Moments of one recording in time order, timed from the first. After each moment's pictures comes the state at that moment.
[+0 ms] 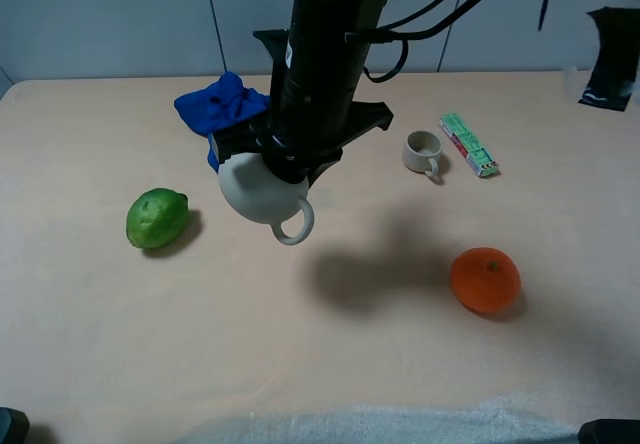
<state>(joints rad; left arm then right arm) -0.05 -0.01 -0.49 0.08 1.06 0.01 0.88 1.95 -1.47 0.15 0.98 0.38</state>
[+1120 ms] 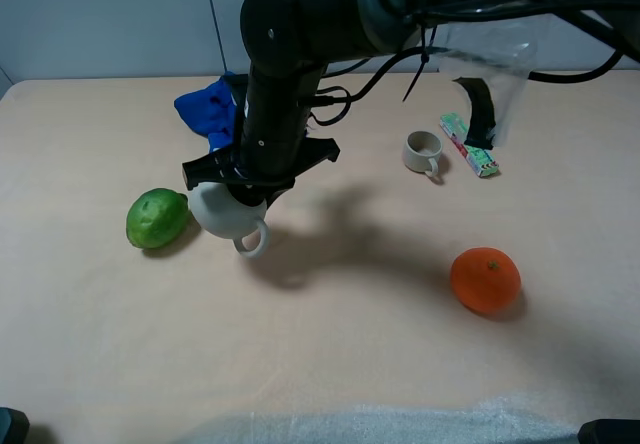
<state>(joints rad) -0.05 -0.01 -0.49 0.08 1.06 0.01 0.90 2.15 -1.55 0.19 0.81 0.36</state>
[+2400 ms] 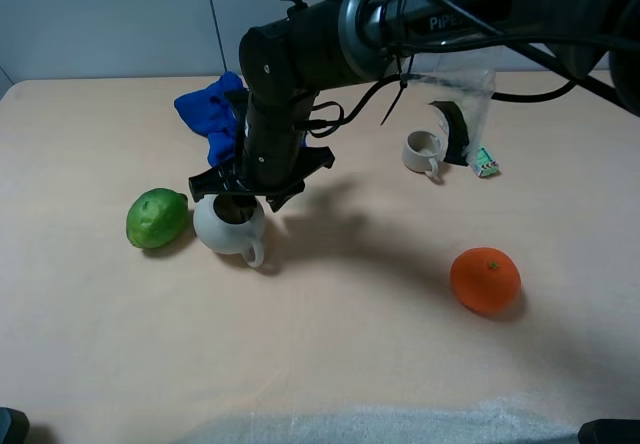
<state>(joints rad) -0.05 -0.01 -0.49 0.08 1.06 0.01 0.90 2.22 -1.55 0.13 0.73 0.36</state>
